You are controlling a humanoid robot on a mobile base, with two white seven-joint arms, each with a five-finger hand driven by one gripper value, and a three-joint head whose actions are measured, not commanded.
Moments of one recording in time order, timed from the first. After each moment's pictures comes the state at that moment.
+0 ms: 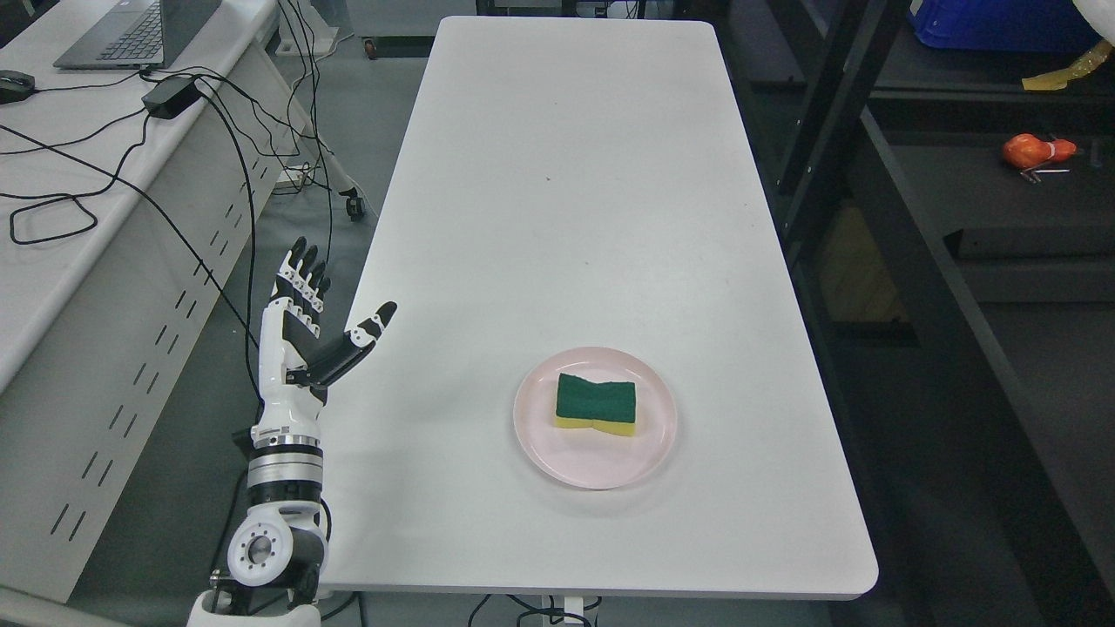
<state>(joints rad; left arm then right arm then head) -0.17 0.00 0.00 -1.64 0.16 -0.11 0.16 -0.07 0.00 -0.21 0.00 -0.11 0.08 -0.07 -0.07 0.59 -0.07</state>
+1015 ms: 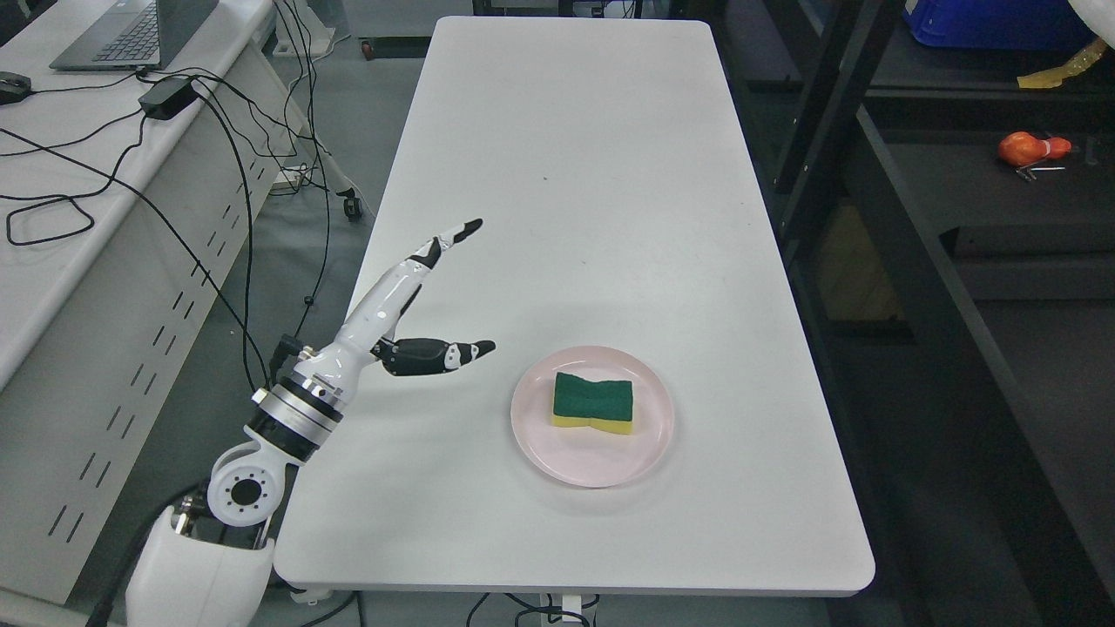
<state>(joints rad) -0.37 0.22 -0.15 -1.60 -0.39 -0.32 -0.36 -0.07 0.00 -0.21 0.00 -0.11 0.08 -0.07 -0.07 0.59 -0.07</state>
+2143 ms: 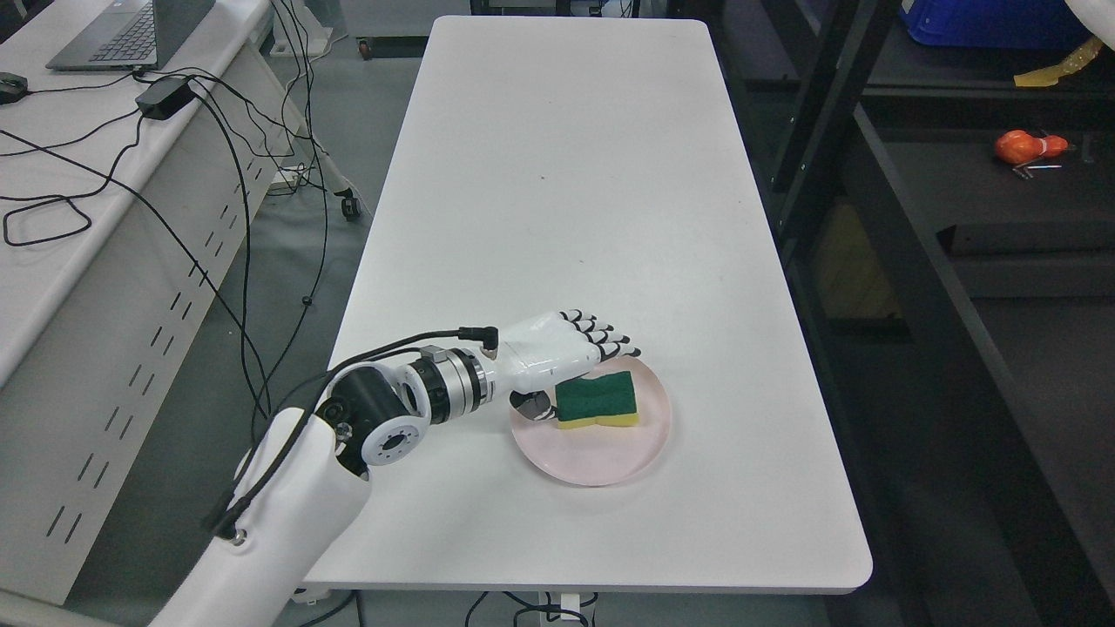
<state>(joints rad) -0.65 0.21 -0.54 -1.47 -0.93 -0.39 -0.59 -0.07 0.00 -0.21 0.00 -0.11 0.08 -0.07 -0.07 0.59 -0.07</state>
